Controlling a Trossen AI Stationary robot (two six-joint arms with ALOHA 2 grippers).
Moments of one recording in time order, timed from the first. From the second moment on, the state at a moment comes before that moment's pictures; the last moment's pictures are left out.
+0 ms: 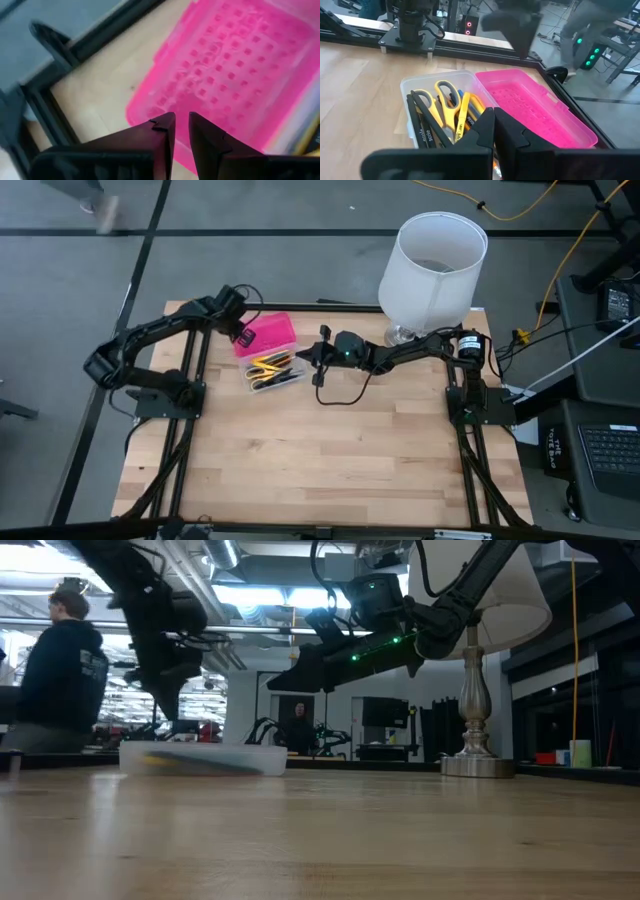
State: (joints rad) left arm 0.90 1.23 0.77 -0.65 -0.12 -0.03; right arm -0.21 1.99 1.06 0.70 -0.03 -0.22
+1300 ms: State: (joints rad) left arm 1.01 1.41 0.86 -0.65 -0.13 0.24; right arm -0.21 1.99 1.06 0.65 -0.03 -0.22
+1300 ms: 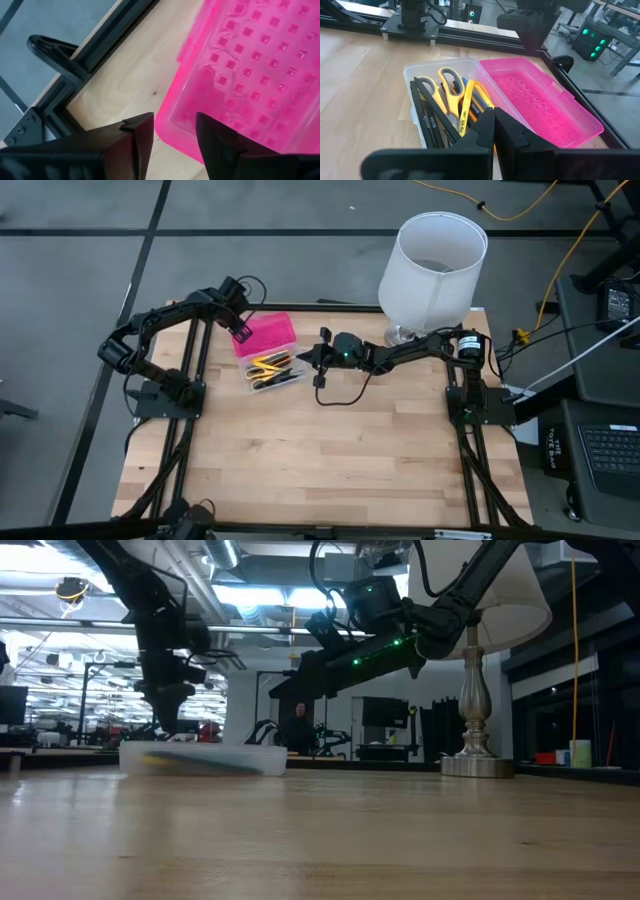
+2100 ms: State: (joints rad) left arm 1.01 1.51 0.86 -0.58 -0.15 0.24; right arm -0.21 1.99 1.06 0.65 -0.03 -0.22
